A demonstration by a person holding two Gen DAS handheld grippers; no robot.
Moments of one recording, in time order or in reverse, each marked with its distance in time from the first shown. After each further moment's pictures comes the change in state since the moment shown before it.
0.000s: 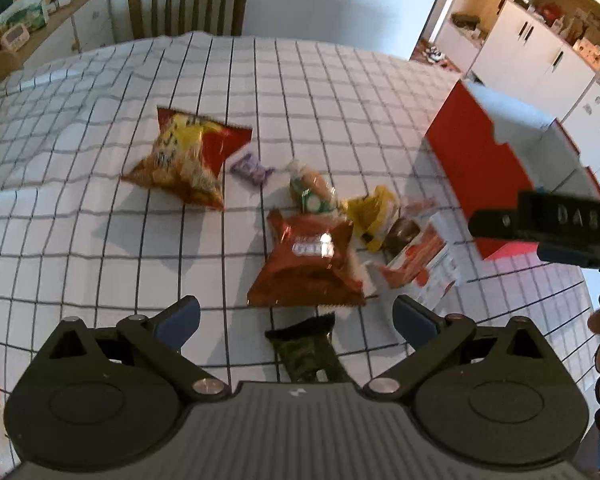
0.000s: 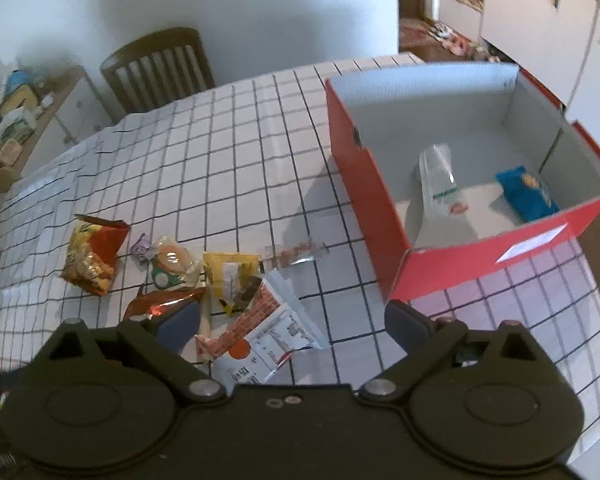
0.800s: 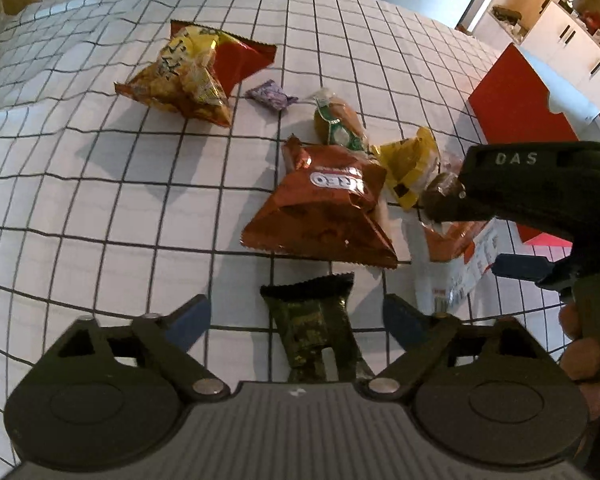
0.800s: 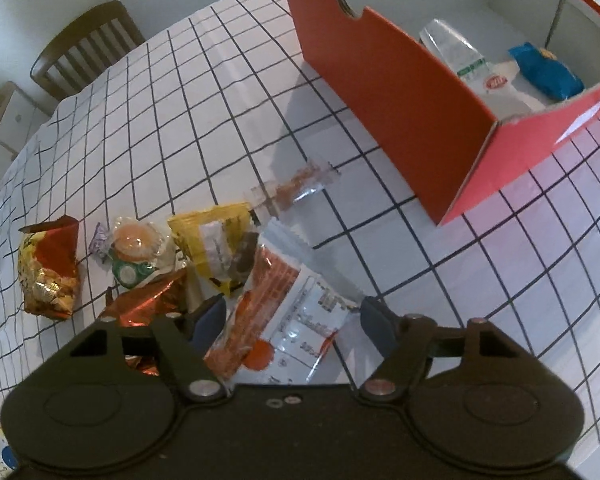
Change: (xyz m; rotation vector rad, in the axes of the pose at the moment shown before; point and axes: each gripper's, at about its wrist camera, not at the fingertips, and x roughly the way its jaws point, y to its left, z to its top) left arm 0.048 -0.001 -0.024 -0.120 0.092 0.032; right arm 0.080 0.012 -0.015 0.255 0.162 -0.041
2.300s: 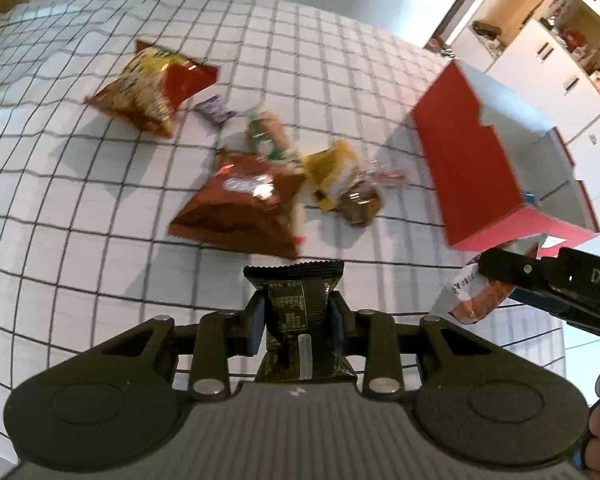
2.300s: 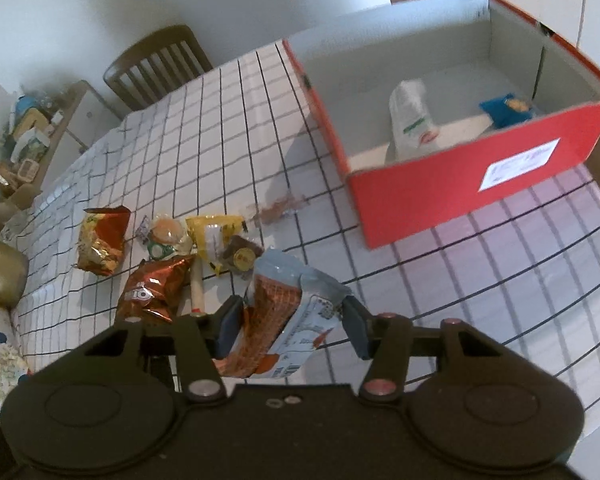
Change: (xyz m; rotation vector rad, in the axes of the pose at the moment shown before) left arm -0.041 -0.044 -0.003 -0.029 -0.028 -0.099; right arm -0.088 -0.079 -0.006 -0.165 -0.093 0.186
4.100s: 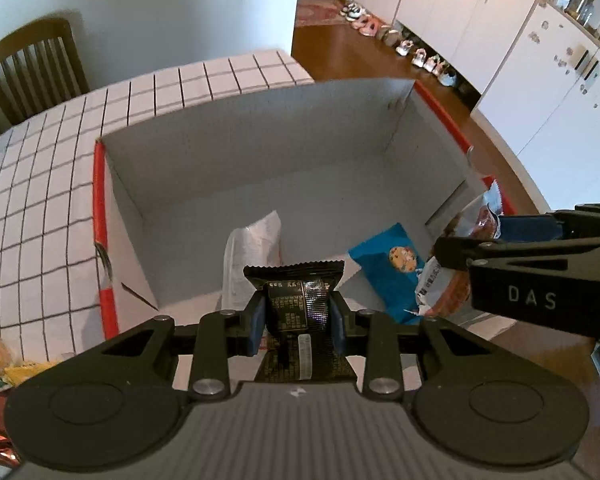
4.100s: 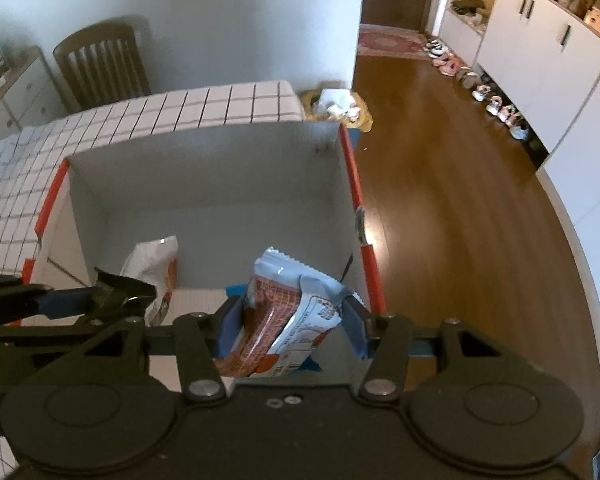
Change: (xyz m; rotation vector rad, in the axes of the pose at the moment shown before) left arm 0.114 -0.293 0.091 0.370 0.027 0.018; right arm 0.006 -0.160 0.171 -0.305 0.011 -0.217
